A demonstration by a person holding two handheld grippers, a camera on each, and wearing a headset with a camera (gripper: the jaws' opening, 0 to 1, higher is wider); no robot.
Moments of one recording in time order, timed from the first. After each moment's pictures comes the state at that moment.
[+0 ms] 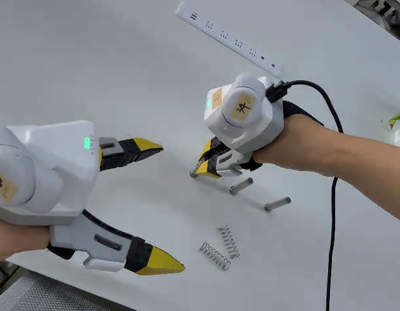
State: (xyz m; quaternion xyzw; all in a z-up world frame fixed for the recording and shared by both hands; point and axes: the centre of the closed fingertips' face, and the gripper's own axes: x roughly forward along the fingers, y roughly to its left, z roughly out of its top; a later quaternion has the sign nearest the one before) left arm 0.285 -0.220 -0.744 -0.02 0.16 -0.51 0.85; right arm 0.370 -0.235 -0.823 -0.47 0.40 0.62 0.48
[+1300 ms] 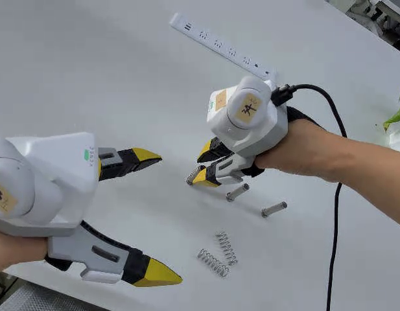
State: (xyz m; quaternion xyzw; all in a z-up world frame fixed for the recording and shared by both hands) left arm 0.281 -0.225 -0.740 -0.01 0.16 -0.52 0.84; right arm 0.370 -0.233 -0.803 -0.45 0.40 0.62 0.51
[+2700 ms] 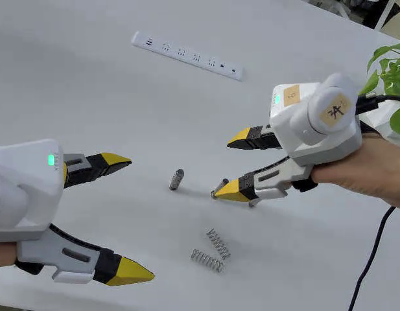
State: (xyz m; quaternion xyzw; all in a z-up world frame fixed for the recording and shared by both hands) left arm 0.283 -0.213 -0.739 0.06 0.20 -0.53 0.82; right arm 0.356 -0.306 -0.728 -0.33 0.34 0.58 0.66
